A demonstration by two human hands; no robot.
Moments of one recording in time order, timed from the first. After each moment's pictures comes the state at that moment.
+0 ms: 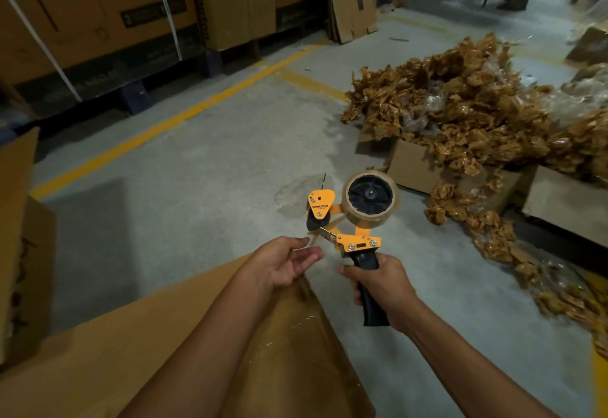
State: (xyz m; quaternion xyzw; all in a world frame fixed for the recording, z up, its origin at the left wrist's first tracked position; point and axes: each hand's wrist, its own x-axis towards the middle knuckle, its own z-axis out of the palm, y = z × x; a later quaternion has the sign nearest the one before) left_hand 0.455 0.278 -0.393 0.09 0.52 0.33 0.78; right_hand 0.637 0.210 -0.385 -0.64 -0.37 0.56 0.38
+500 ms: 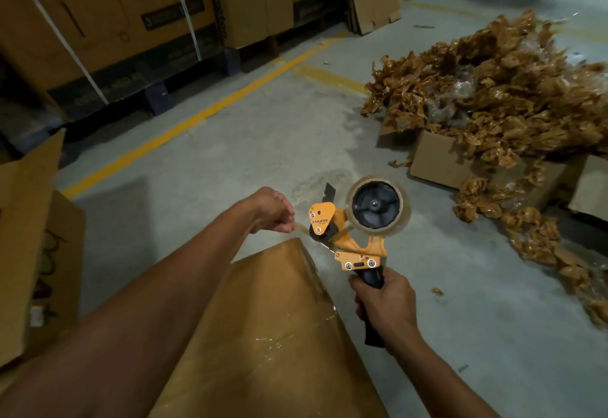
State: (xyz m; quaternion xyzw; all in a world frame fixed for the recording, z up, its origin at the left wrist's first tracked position) left_hand 0.411 0.357 -0.378 0.47 0.68 0.16 0.55; right_hand 0.615 0.198 -0.436 -0.71 -0.39 0.43 0.40
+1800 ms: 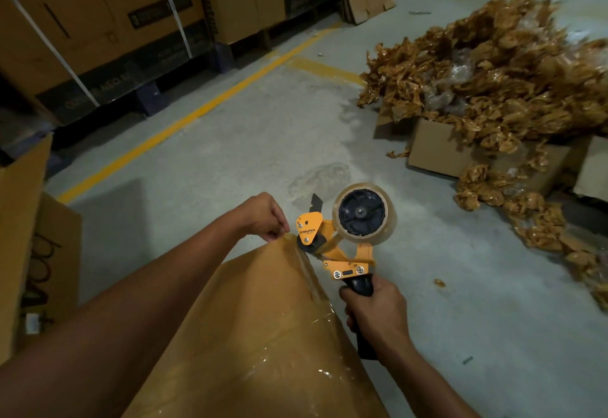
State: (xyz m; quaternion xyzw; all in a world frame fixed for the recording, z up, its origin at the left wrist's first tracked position) left_hand 0.402 0.360 -0.408 0.64 0.64 0.03 0.43; right_hand 0.607 0.183 -0.446 -0.71 -0.38 0.46 0.37
